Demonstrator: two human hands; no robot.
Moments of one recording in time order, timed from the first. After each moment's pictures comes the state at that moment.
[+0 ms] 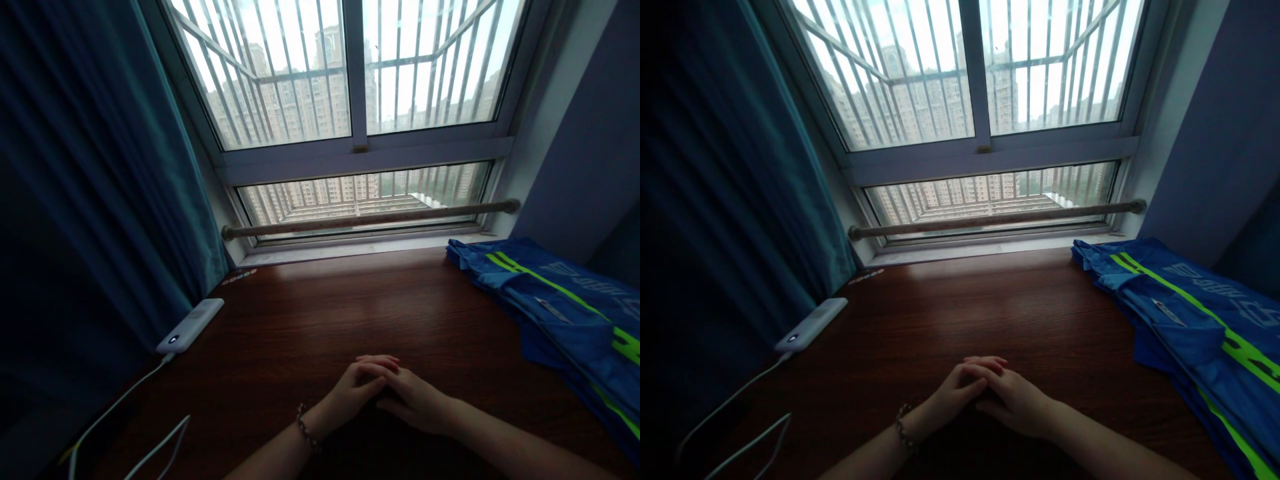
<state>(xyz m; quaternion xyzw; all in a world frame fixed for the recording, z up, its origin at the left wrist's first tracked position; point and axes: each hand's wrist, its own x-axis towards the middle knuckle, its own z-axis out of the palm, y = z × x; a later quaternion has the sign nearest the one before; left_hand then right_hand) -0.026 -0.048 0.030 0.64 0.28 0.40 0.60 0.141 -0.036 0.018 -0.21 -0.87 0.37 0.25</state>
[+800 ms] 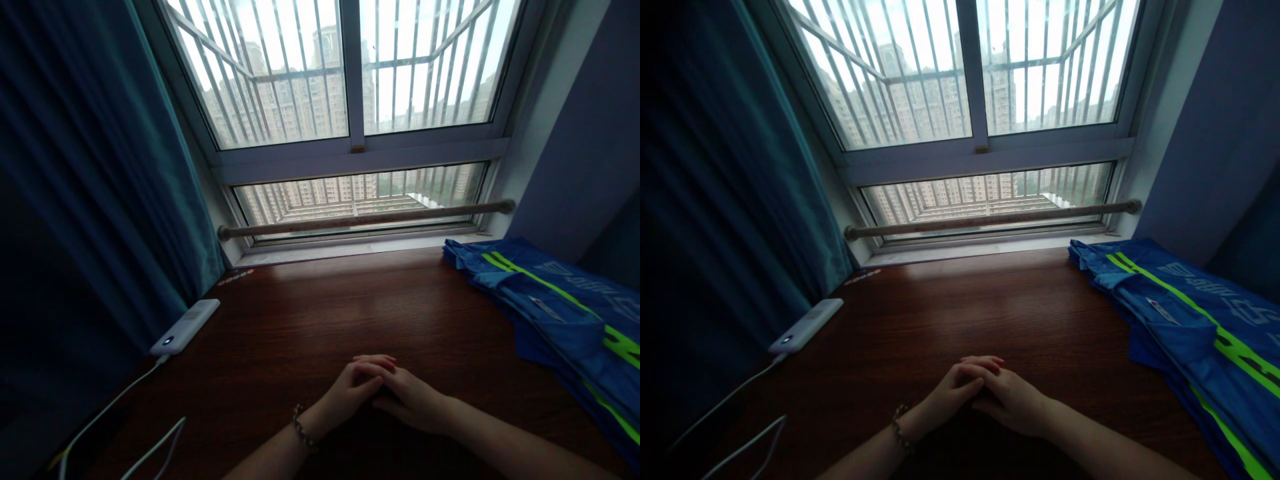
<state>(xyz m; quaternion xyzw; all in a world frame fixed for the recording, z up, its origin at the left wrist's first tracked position) -0.025 -0.047 0.032 0.65 0.29 0.39 0.59 0.141 -0.037 0.019 -0.20 -0.86 0.38 0.26</state>
